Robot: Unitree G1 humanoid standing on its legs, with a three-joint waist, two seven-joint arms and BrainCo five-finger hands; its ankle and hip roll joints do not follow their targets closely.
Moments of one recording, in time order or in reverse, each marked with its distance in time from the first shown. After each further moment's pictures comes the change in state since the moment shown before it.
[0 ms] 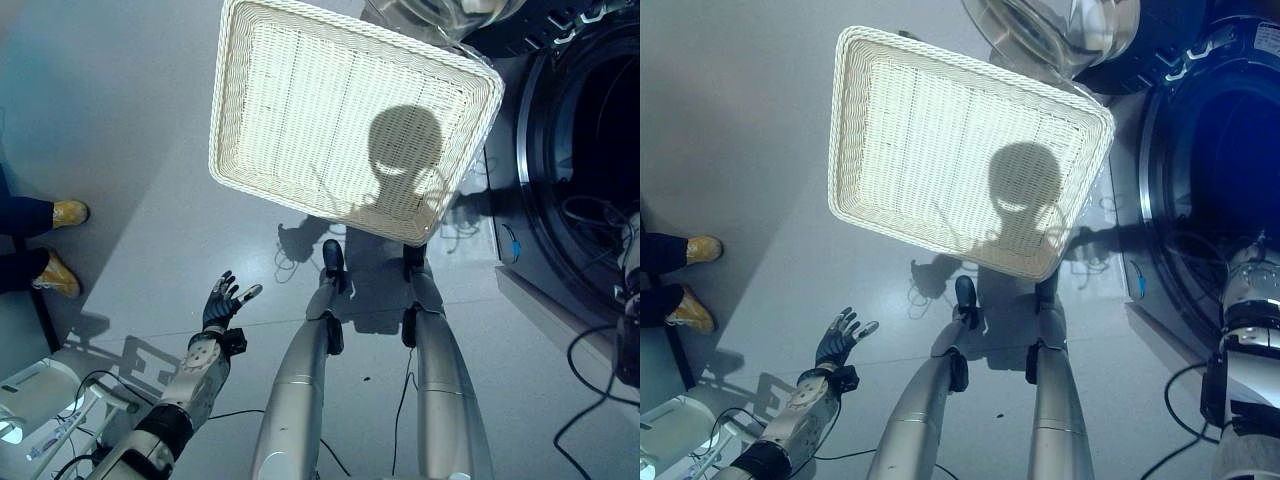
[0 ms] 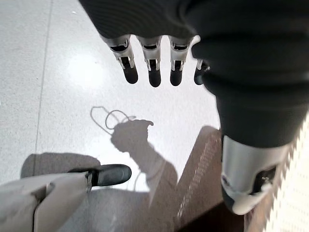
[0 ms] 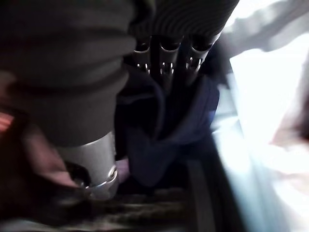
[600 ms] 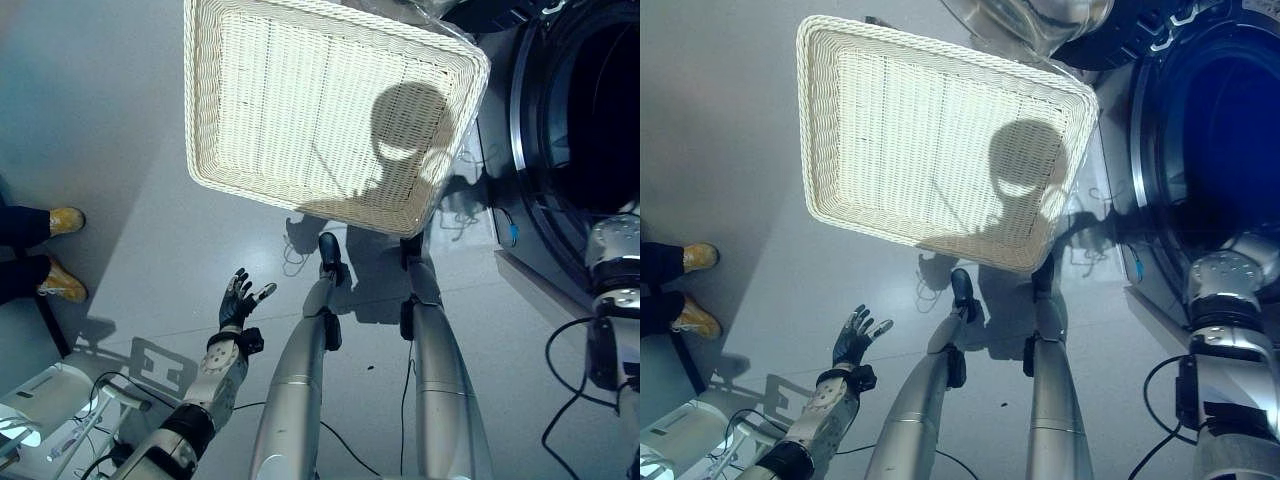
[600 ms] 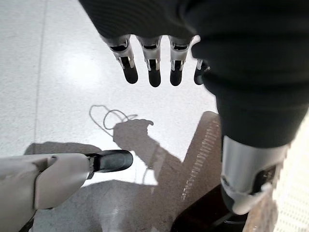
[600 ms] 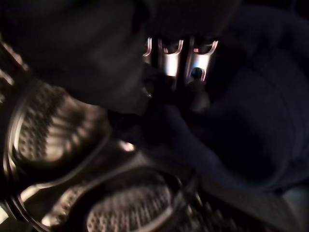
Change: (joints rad) left arm -0.015 -0.091 0.007 0.026 0.065 -0.076 0.012; right arm -0.062 0.097 -0.022 -0.198 -0.368 -0.861 -0.089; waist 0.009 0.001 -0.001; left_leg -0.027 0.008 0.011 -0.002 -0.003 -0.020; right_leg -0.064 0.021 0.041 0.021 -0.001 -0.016
